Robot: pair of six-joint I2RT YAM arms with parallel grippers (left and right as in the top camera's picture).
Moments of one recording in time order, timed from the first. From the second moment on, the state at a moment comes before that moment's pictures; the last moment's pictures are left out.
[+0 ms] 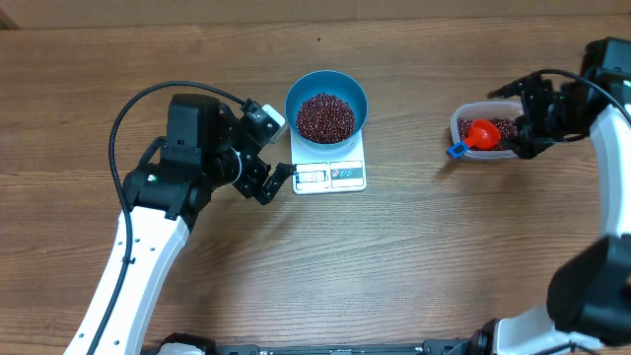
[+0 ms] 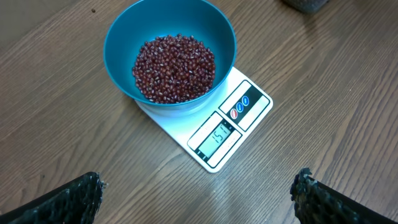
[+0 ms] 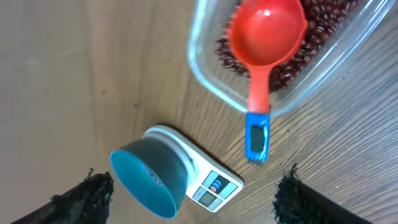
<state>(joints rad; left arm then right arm) -0.21 1.31 1.15 -0.70 0.39 0.43 -0.29 1.72 1.57 -1.06 -0.51 0.89</state>
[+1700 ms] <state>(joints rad) -0.21 1.31 1.15 -0.70 0.39 0.43 -0.29 1.58 1.57 -1.05 -0.40 0.79</state>
